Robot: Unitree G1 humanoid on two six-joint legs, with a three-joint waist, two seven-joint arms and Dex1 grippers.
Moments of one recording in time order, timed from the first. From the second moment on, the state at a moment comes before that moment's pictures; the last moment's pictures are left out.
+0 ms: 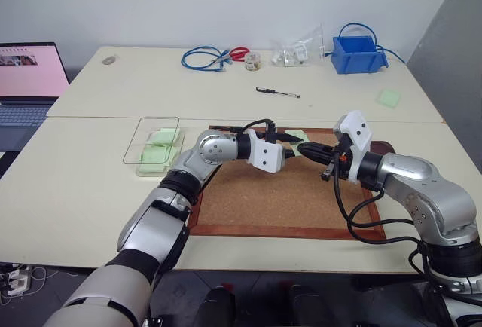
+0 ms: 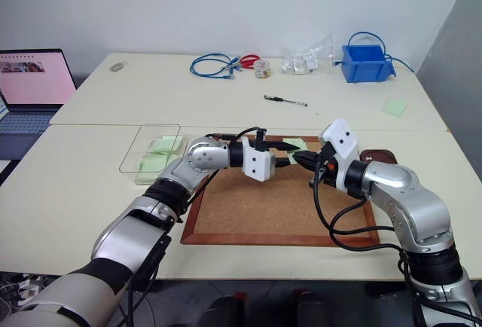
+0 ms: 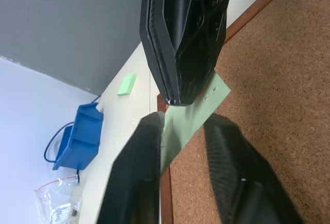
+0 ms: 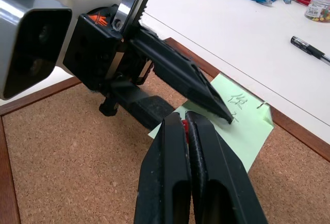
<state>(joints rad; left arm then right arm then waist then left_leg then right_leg) -0.99 0.28 -0.35 0.91 0.30 -0.90 -0.78 -0.44 -0.57 0.02 -0.39 0.47 0.80 0.67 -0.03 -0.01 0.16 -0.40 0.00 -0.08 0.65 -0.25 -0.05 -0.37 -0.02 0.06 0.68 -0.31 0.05</state>
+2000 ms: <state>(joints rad) -1.03 0.30 -0.37 0.95 0.44 -1.03 -0.59 -0.55 -0.69 -0.04 -0.30 0.60 0.95 0.70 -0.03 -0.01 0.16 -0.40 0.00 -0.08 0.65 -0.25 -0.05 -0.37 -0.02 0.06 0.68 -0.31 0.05</state>
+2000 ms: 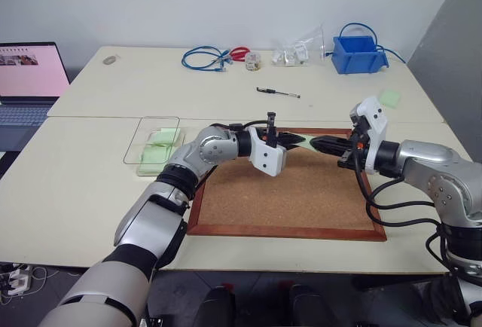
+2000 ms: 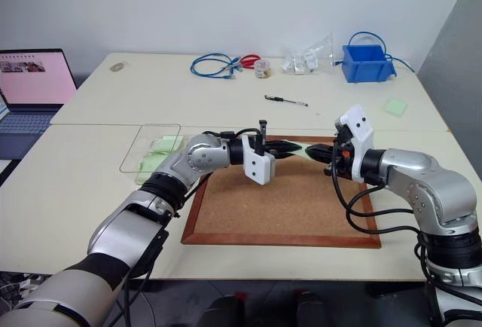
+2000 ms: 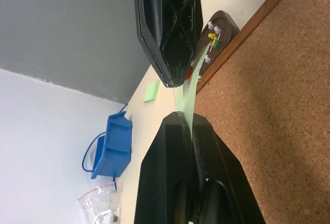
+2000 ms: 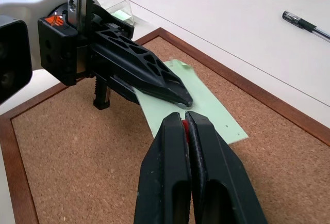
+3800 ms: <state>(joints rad) -0.90 0.21 -0.31 0.50 -0.10 -0.15 -1.04 -0.49 -0.54 -0.32 0.09 0.37 0.81 0.21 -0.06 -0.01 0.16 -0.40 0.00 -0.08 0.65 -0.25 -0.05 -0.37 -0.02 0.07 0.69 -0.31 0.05</state>
